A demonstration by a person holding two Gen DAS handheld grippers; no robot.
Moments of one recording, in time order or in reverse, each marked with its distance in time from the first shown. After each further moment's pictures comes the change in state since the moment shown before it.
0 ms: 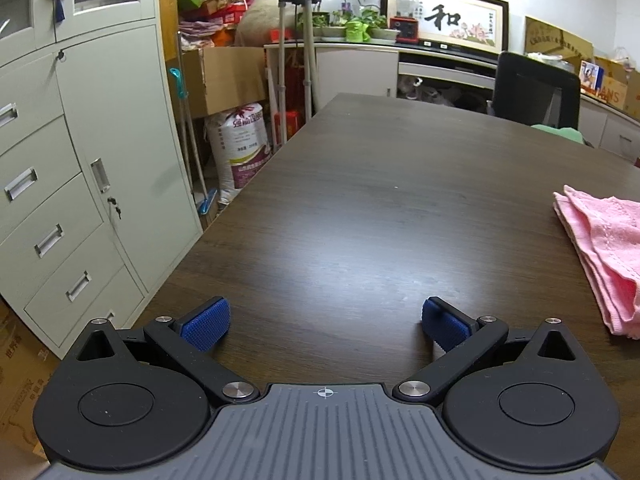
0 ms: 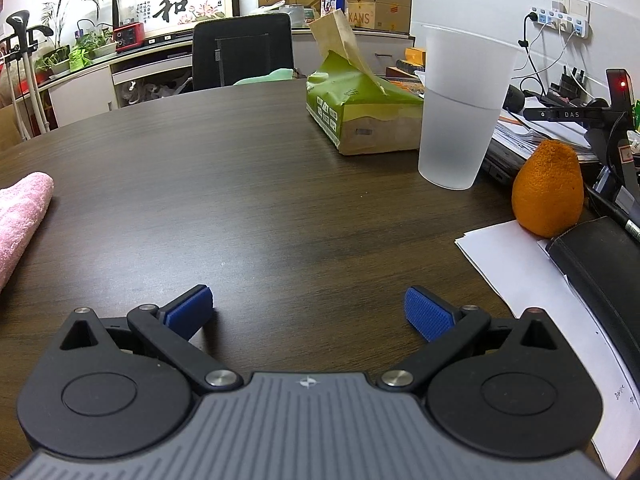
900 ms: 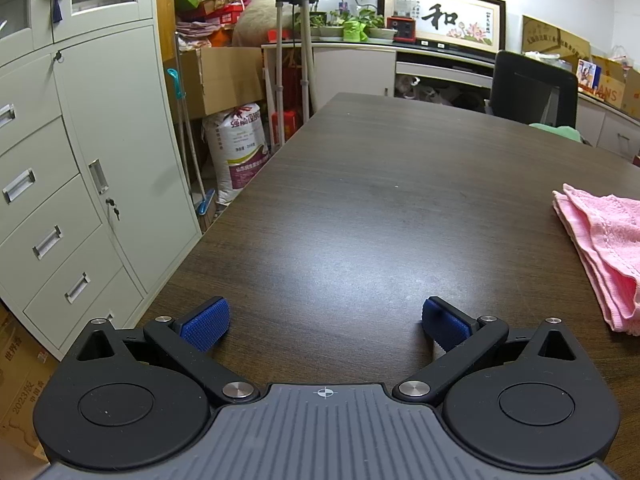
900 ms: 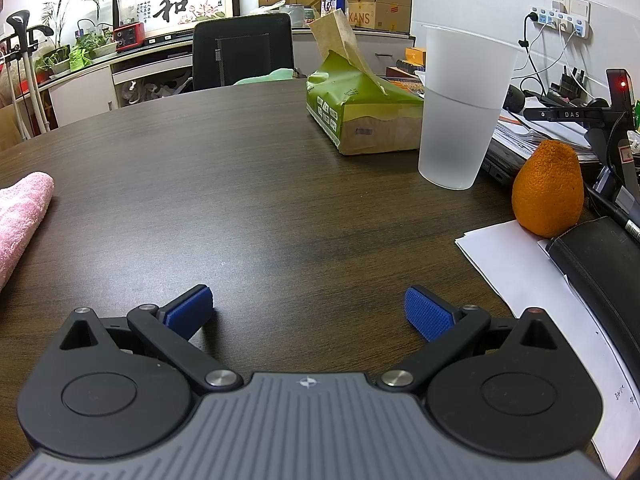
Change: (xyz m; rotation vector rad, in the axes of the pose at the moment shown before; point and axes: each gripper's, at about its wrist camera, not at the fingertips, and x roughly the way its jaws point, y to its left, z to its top) left arm -0.002 0.002 -0.003 0.009 0.009 0.001; right arm -0.001 0.000 0.000 0.000 -0.001 0.000
